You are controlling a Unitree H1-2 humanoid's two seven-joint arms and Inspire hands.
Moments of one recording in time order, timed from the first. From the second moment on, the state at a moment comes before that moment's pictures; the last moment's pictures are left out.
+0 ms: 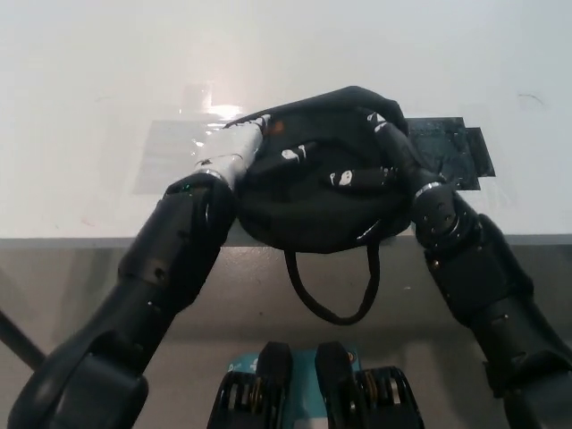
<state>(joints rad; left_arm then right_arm) -0.96 0.11 -0.39 0.94 0.78 0.12 0.01 -0.88 -0.07 0.16 0.91 -0.44 0.06 0.00</state>
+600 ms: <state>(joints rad) -0.95 0.14 -0.68 1.06 0.90 0.09 0.21 -1.00 -0.07 0.51 1.26 -0.51 -0.05 -0.21</state>
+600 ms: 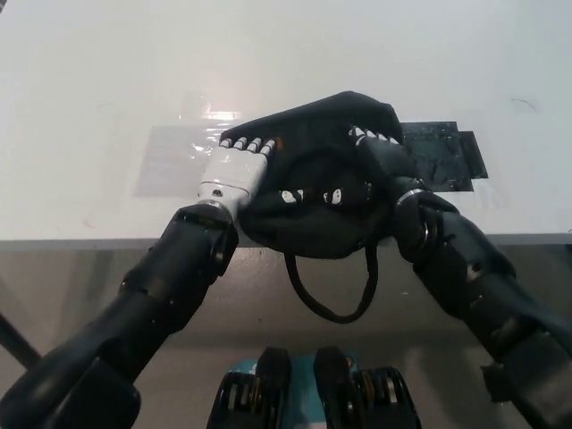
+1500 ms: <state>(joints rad) -0.94 0.20 -0.45 0.67 0.76 0.05 0.16 -0.86 -0.18 0.28 0.63 -0.41 0.00 -0.18</state>
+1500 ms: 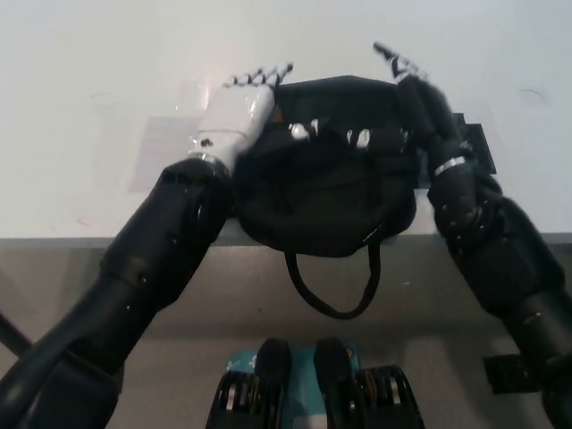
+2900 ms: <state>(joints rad) 0.39 0.25 -0.26 -0.42 0.42 -0.09 0.07 0.37 -0.20 0.22 -0.40 -0.24 -0.13 -0.12</state>
